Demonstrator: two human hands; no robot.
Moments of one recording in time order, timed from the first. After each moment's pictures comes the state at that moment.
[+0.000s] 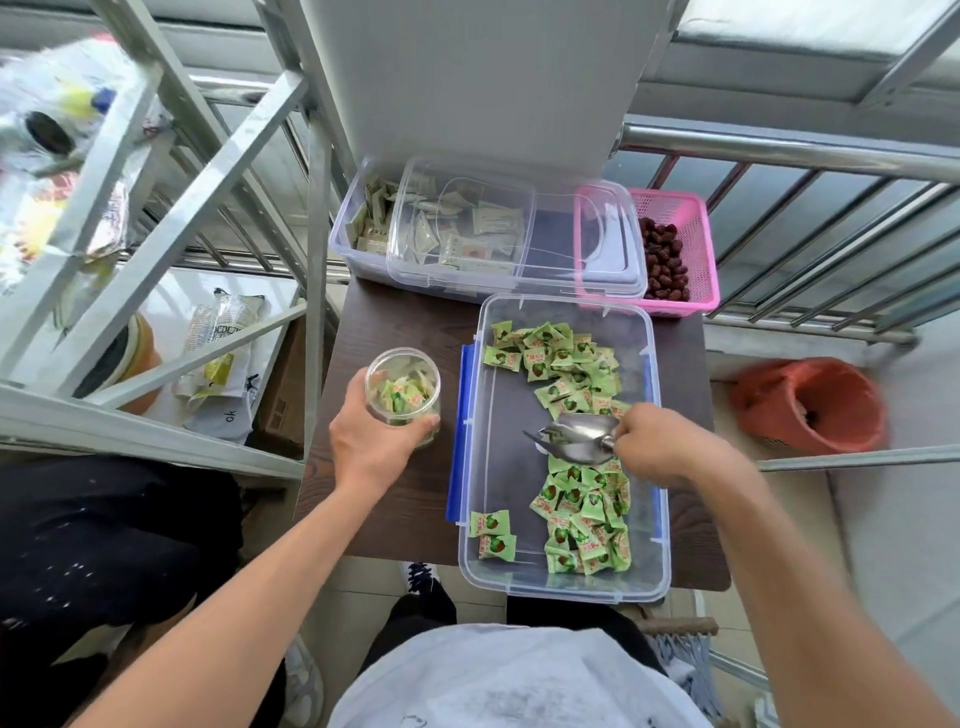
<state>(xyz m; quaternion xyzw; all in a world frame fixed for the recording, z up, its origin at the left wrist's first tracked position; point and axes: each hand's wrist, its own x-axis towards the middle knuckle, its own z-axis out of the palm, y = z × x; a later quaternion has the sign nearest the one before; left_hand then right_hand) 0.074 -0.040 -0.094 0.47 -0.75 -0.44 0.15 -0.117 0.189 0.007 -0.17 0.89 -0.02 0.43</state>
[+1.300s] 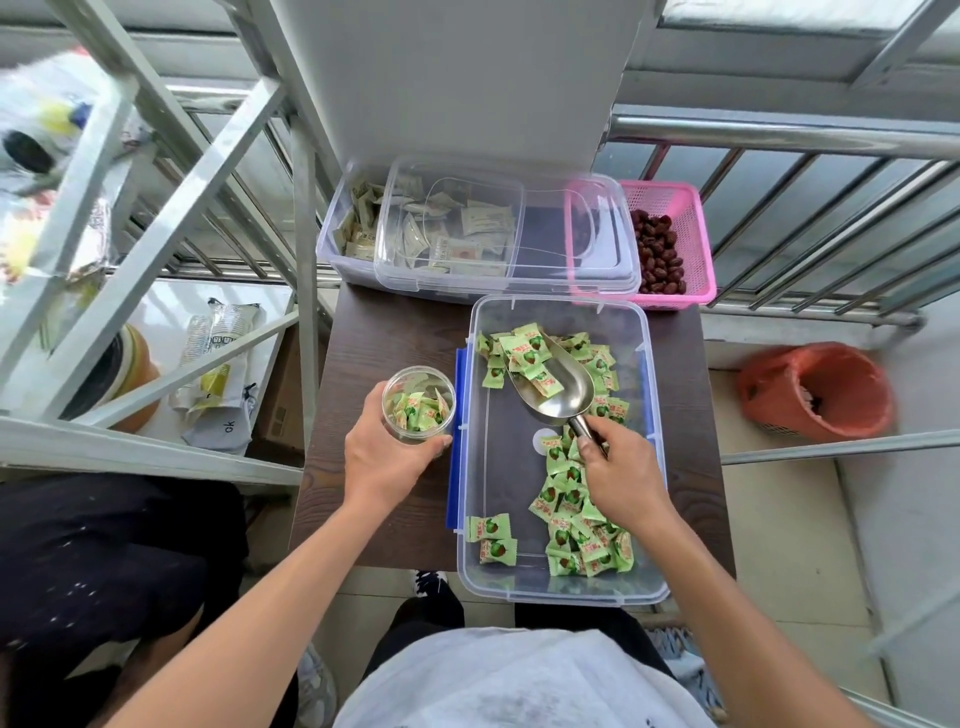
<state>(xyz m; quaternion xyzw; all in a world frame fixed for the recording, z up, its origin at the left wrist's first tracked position) 0.070 -0.028 -0.101 0.41 -0.79 -0.45 0.11 -0.073 0.204 -0.066 -0.15 0.89 -0.35 0.27</state>
